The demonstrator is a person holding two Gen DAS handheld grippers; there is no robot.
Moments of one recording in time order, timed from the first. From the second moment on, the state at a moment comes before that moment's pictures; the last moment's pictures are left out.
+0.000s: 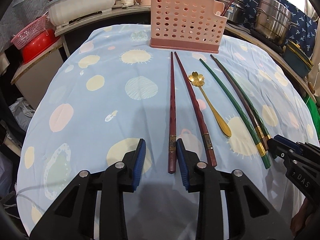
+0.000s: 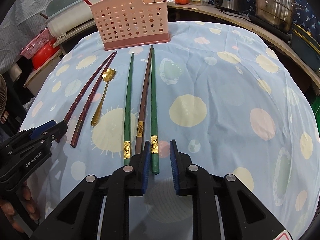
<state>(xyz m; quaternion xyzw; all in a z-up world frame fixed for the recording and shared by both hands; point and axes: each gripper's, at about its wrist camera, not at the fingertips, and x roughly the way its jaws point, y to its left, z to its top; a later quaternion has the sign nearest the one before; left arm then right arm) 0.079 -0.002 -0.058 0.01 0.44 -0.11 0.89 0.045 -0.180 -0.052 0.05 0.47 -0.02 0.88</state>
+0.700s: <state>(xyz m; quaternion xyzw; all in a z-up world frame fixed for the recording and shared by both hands) 0.072 0.004 -0.041 -0.01 0.44 -0.12 0.89 0.036 -0.187 -0.033 0.08 0.45 -0.01 0.89</state>
